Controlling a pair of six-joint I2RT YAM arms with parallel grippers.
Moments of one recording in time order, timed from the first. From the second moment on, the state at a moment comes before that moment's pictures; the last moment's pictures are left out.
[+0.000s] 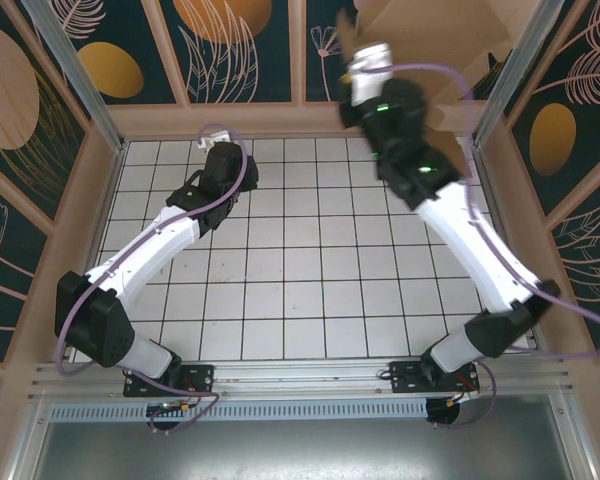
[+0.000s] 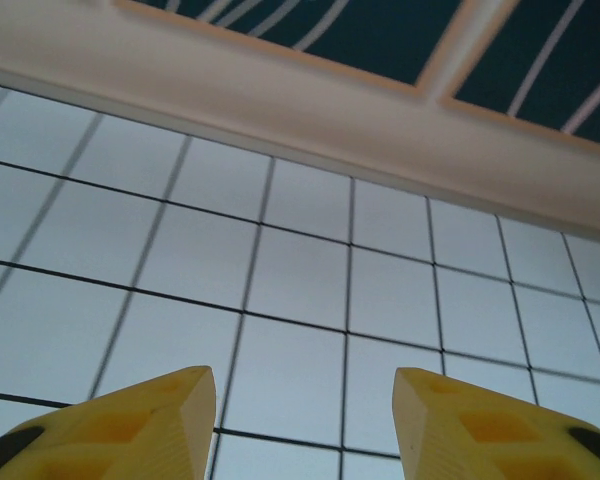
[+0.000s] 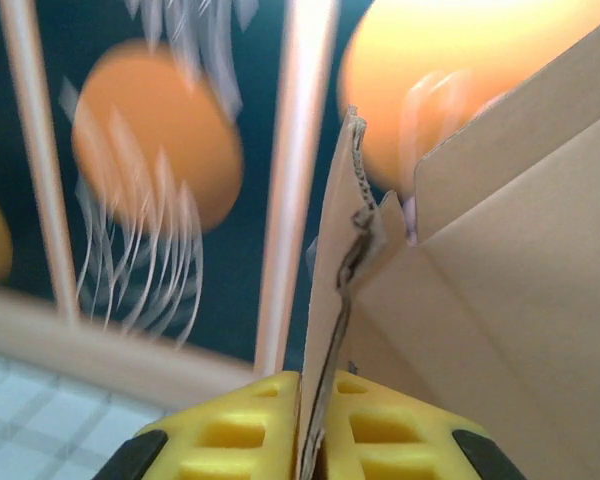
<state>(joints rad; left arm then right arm) -0.51 1.49 1.28 -0.34 -0.42 -0.58 0.68 1.56 1.77 -0.28 0.40 -0.19</state>
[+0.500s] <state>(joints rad) -0.51 1.26 1.18 -0.25 -0.71 -0.55 1.01 1.87 1.37 -0.38 0.17 0.02</state>
